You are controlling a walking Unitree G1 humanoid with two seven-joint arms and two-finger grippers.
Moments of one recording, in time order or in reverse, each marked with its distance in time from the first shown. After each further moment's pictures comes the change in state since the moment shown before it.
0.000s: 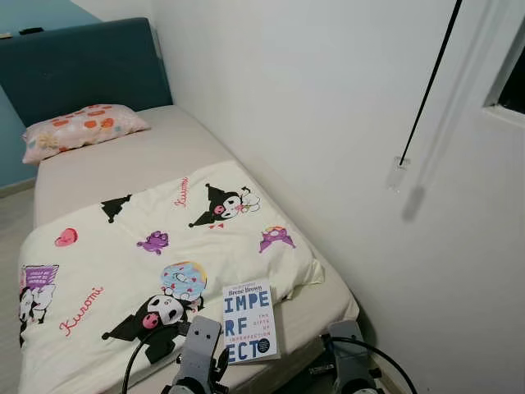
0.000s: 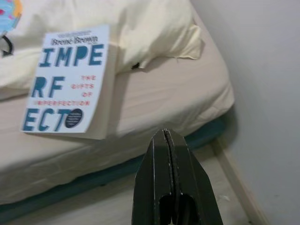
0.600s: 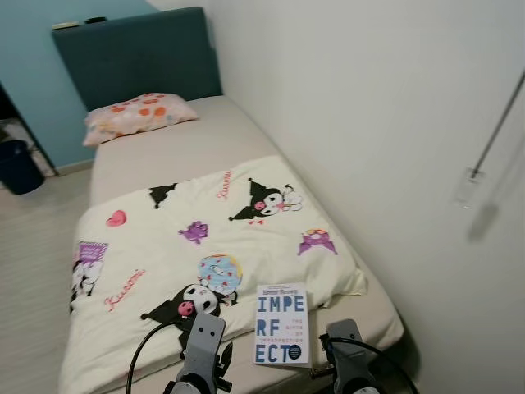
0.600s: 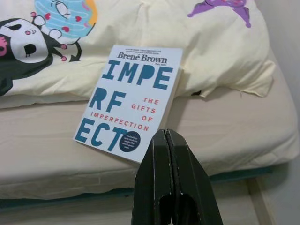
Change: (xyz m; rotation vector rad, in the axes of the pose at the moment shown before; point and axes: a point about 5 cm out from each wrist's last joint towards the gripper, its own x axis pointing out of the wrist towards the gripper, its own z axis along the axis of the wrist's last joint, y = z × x) left arm 0.000 0.000 0.003 0.015 -0.023 0.016; right arm 0.001 0.005 0.002 -0.016 -0.015 0.029
